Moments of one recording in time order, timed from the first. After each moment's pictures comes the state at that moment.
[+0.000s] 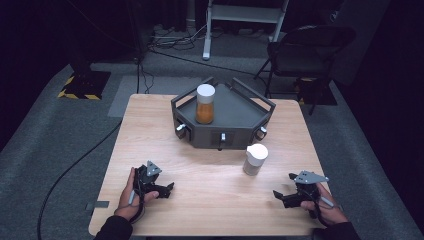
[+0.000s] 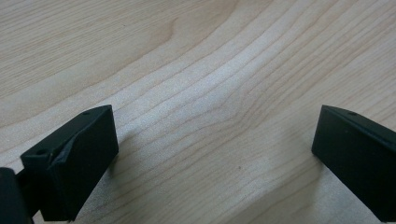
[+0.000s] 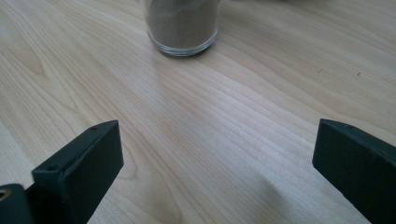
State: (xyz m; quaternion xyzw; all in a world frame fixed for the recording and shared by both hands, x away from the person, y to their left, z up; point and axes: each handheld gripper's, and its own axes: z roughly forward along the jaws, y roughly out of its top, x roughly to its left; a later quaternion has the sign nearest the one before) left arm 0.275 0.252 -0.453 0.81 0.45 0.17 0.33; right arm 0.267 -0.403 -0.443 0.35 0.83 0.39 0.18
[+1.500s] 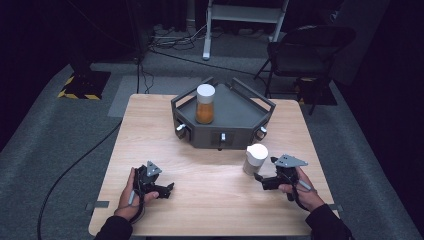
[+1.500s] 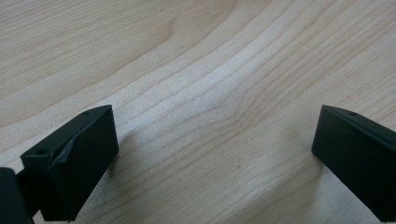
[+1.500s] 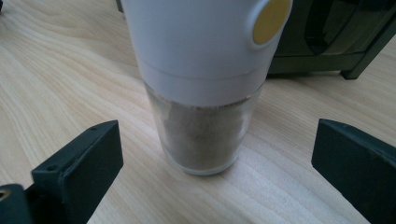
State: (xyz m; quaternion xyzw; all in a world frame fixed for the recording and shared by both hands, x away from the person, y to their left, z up) left arm 0.274 0.252 -0.453 0.81 0.45 0.17 0.33; right arm 0.303 -0.344 -0.439 0.35 0.81 0.43 0.19
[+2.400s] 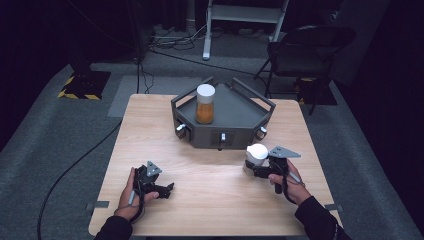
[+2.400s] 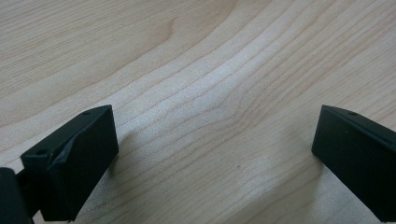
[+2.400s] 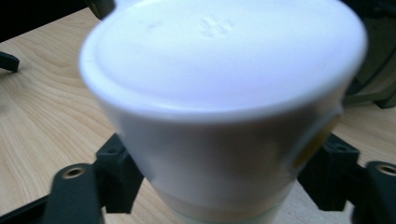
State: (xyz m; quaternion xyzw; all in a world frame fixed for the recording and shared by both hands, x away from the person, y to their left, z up) left arm 0.274 0.252 -0.453 0.81 0.45 0.17 0.33; right arm 0.324 -0.327 -0.448 0.37 0.77 0.48 0.17
